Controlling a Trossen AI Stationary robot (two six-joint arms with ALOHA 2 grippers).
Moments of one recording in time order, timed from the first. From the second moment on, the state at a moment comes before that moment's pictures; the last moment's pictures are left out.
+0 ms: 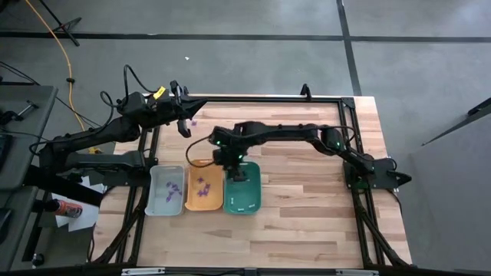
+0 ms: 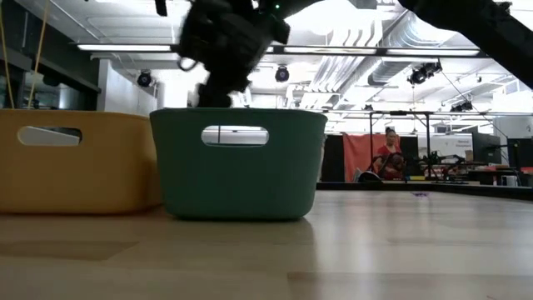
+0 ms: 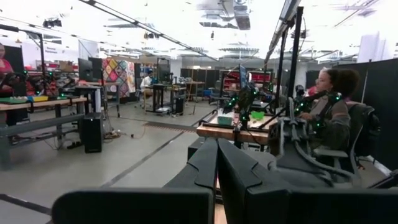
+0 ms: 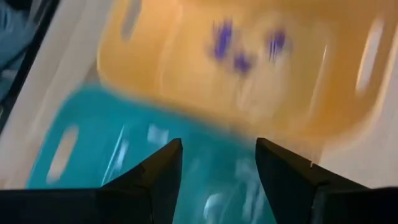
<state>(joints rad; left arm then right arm) 0.37 0.83 0.76 0.29 0.06 -0.05 -0.08 2.34 2.17 -0.92 -0.45 -0.30</state>
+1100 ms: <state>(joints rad) 0.36 0.86 0.76 0.27 0.05 -0.08 -0.23 1.20 0.76 0.27 -0.19 0.31</state>
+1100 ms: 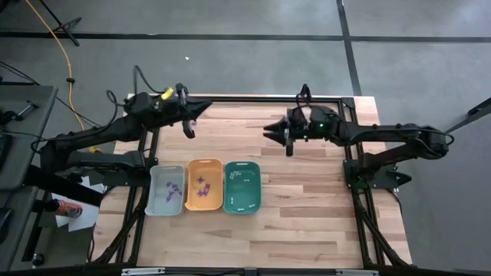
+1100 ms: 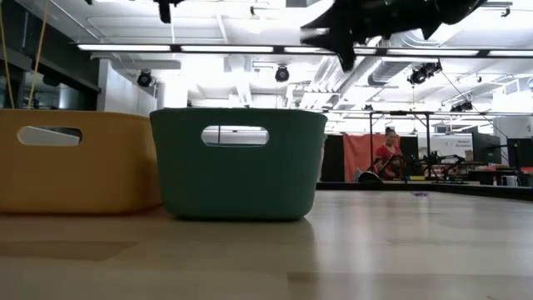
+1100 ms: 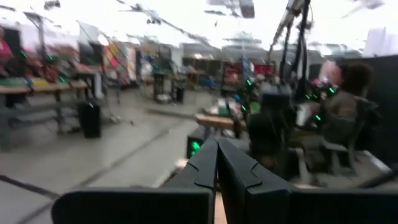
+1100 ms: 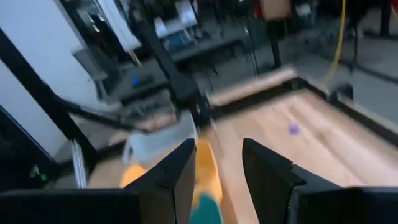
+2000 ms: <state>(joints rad) 0.24 1.07 0.76 0.29 0.13 -0.18 -0.24 1.21 0.90 0.24 -0.22 0.15</state>
